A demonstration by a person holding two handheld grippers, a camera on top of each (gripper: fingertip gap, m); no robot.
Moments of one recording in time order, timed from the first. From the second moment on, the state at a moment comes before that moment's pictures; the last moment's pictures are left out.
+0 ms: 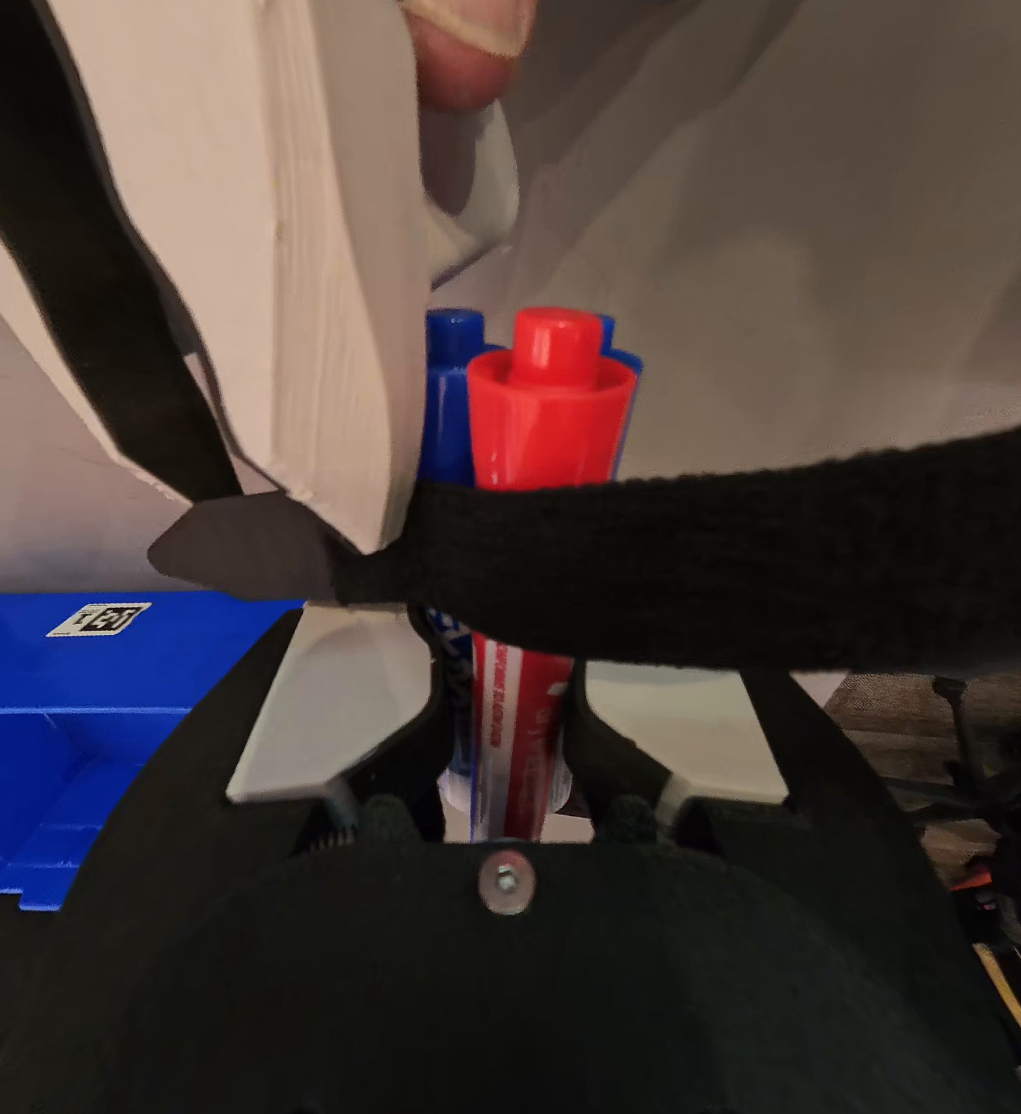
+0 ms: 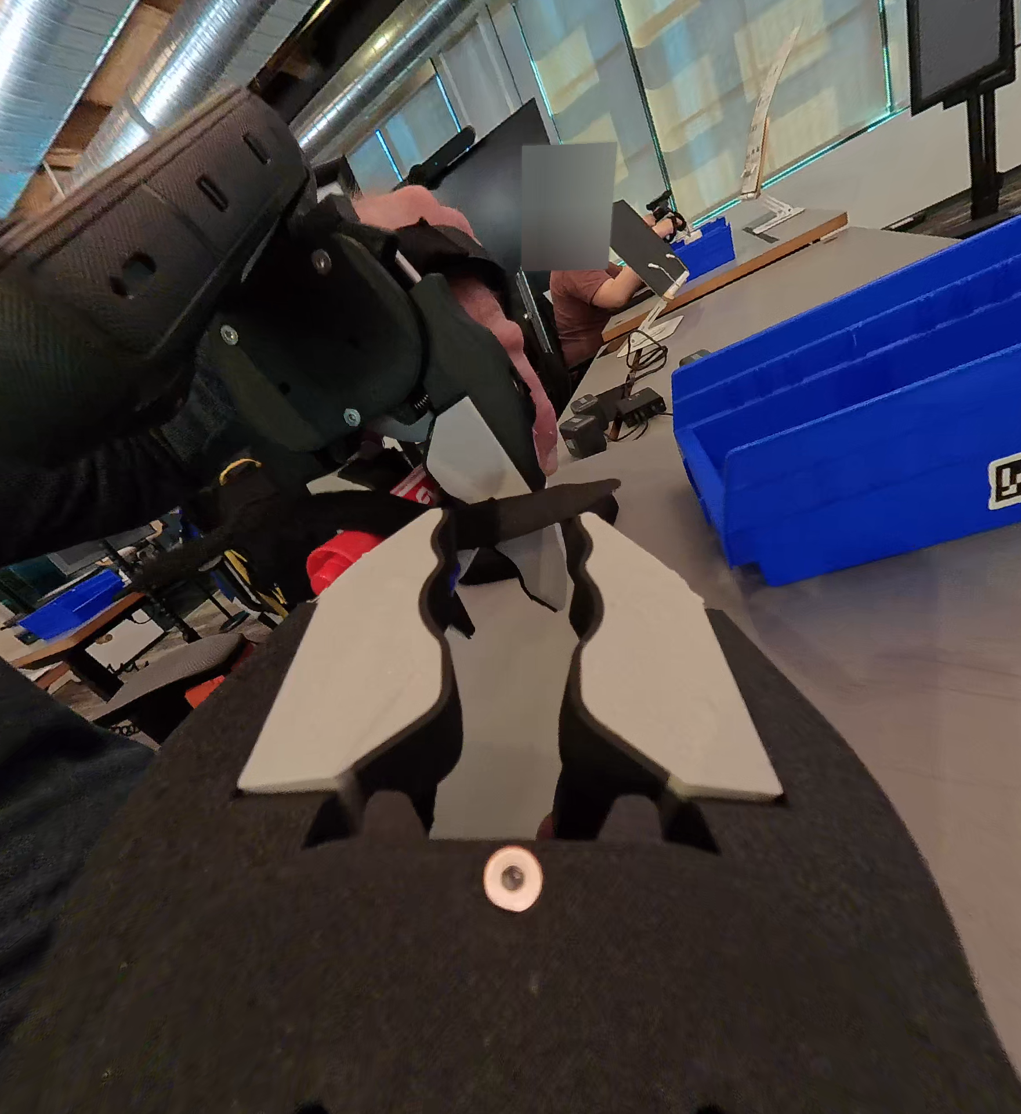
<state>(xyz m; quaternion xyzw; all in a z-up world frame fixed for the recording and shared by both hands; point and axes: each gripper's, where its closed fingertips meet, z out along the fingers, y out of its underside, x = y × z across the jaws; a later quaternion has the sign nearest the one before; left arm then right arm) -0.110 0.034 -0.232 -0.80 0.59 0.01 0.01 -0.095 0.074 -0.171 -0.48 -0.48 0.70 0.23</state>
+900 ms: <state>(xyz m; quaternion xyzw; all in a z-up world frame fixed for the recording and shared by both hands) -0.112 0.034 -0.230 -0.80 0.60 0.01 -0.01 -0.087 0.071 -0.164 -0.46 -0.48 0.72 0.20</state>
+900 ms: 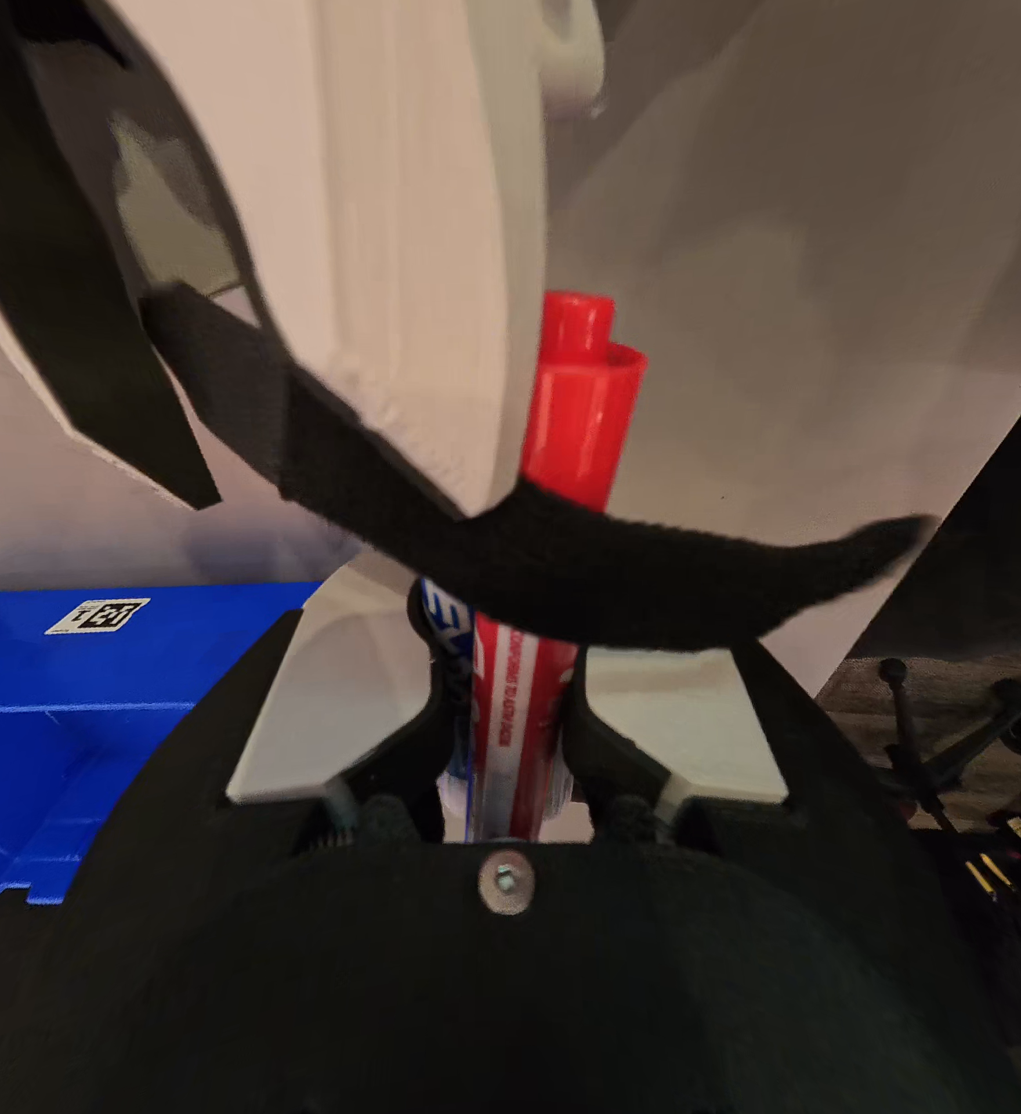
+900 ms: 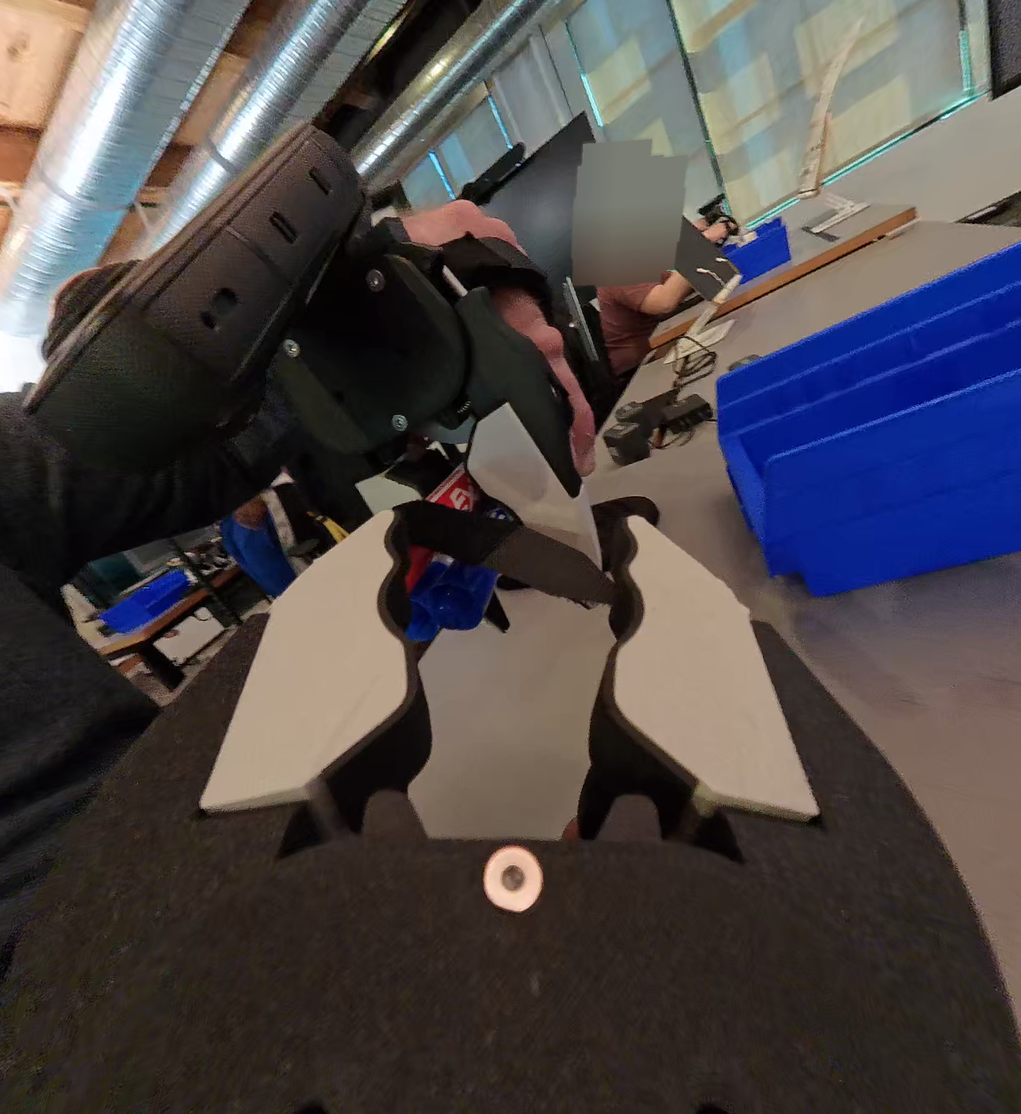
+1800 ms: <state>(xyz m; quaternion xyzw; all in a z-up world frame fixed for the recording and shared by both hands) -0.104 0.034 -0.229 -0.80 0.60 0.01 0.00 -0.088 0.067 -0.161 -0.45 -0.47 0.73 0.20</state>
